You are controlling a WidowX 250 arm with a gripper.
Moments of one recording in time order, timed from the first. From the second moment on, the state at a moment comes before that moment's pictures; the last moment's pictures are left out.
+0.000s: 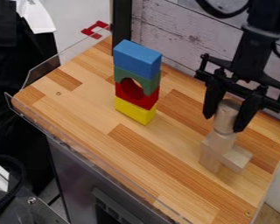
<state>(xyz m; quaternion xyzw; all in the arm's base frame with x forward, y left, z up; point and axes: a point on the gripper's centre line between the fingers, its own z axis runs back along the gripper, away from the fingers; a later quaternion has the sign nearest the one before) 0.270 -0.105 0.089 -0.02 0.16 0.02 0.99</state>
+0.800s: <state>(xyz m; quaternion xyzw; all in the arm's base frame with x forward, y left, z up) 0.265 -0.108 0.096 -0.03 0.18 0.03 0.98</state>
